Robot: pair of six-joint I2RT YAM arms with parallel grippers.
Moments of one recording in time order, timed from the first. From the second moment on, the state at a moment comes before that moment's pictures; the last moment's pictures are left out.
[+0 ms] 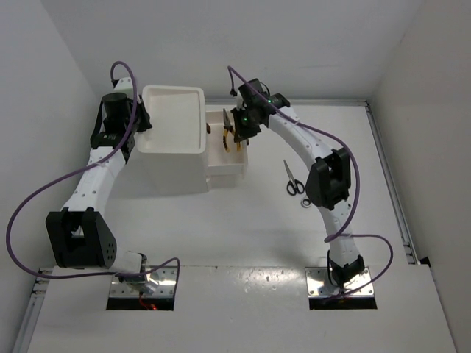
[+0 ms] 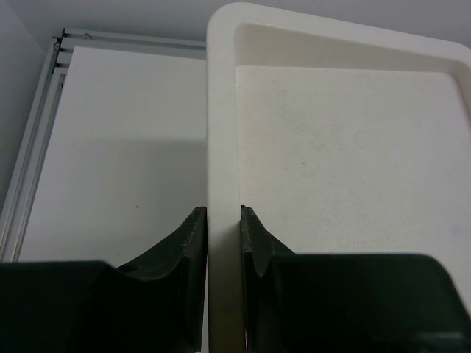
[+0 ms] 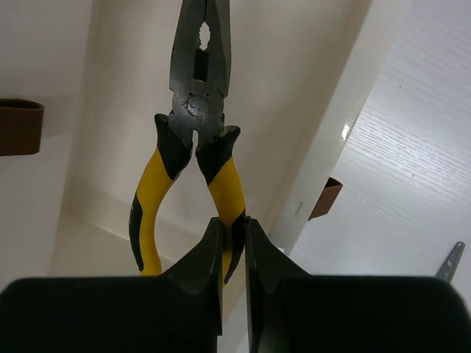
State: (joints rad) left arm 0.02 1.43 1.23 -0.16 0.00 -0.12; right arm 0.52 2.26 2.18 -0.88 -0.14 0.20
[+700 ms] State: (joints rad) left arm 0.02 1.43 1.23 -0.16 0.01 -0.12; right arm 0.12 1.97 1.71 -0.42 -0.90 0.47
